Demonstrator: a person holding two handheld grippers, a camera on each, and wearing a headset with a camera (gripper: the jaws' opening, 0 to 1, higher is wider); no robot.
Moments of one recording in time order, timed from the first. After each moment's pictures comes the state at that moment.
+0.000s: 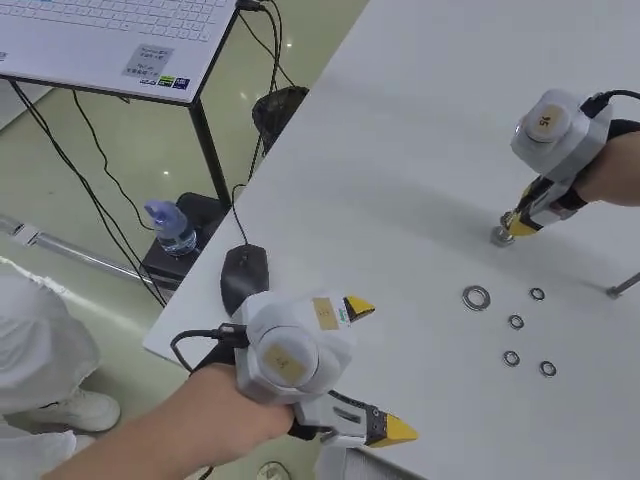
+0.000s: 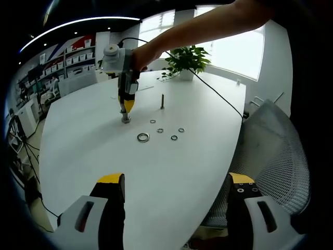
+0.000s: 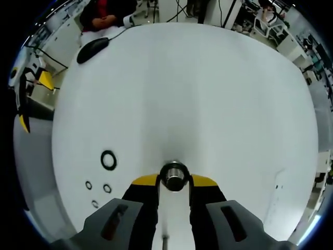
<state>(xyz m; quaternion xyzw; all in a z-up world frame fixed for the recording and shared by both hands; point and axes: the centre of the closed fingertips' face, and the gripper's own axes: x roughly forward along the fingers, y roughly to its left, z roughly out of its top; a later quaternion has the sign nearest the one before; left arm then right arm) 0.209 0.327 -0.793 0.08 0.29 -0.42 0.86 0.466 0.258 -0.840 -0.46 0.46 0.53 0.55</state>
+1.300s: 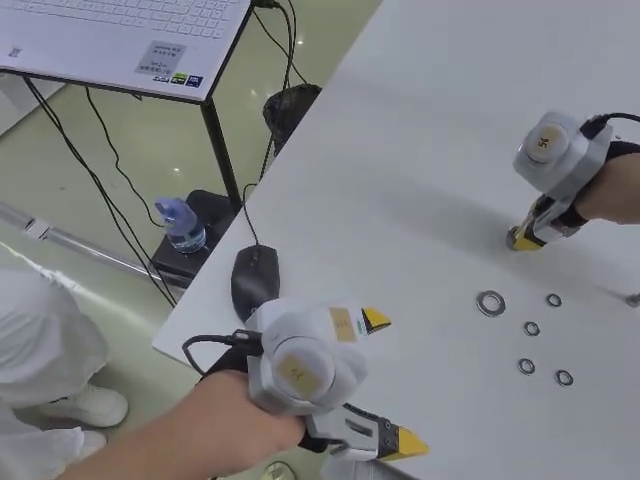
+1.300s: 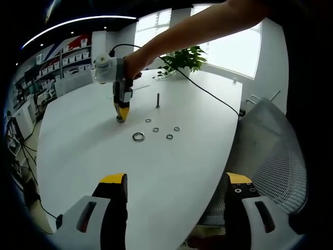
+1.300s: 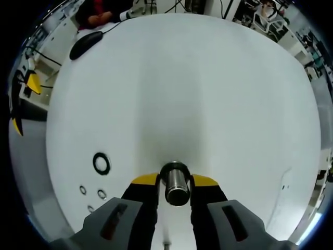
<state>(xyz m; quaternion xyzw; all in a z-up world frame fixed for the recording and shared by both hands) 0.202 0.324 -0.792 0.08 0.30 -0.43 0.85 0.462 0.257 -0.858 -0.46 0.47 0.52 0.54</state>
